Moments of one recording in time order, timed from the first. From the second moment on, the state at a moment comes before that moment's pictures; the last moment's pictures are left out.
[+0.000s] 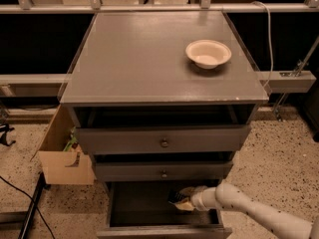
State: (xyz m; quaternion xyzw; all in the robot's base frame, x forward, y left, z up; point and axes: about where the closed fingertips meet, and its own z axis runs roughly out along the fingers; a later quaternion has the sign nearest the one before) arm 0.528 -0.107 0.261 -0.48 0.79 0.22 0.32
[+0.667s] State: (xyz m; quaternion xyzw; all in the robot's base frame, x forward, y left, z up) arm 0.507 -0.113 0.292 -0.48 0.79 0.26 0.29
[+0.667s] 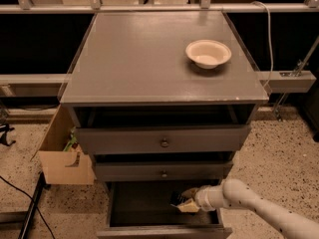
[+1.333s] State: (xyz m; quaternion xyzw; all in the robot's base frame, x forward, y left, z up) arm 0.496 -0.118 0.382 -0.51 0.75 0.30 0.29
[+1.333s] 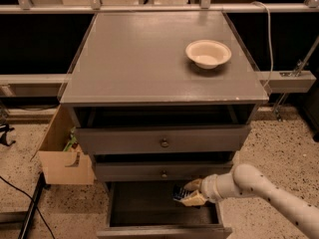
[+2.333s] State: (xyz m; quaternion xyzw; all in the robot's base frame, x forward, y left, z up) arm 0.502 -0.107 0.483 -0.55 0.71 0.30 0.33
